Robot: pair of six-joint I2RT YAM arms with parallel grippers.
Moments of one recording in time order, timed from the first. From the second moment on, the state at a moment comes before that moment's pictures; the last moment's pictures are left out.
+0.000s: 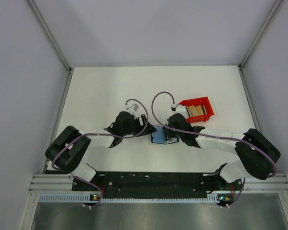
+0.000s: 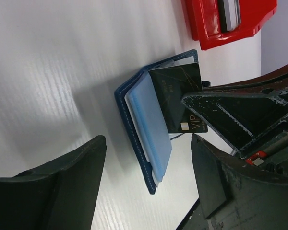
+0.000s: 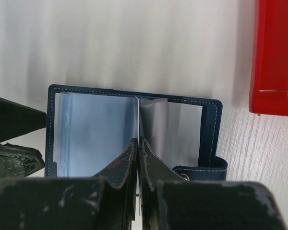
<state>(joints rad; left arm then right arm) -0.61 1.51 0.52 0.48 0.32 -0.82 0.81 1.43 0.64 0.03 0.28 0.63</state>
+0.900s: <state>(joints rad) -0.64 1.45 0.60 0.20 0.27 -0.77 0.75 1.29 0.68 -0.06 0.21 0.62</state>
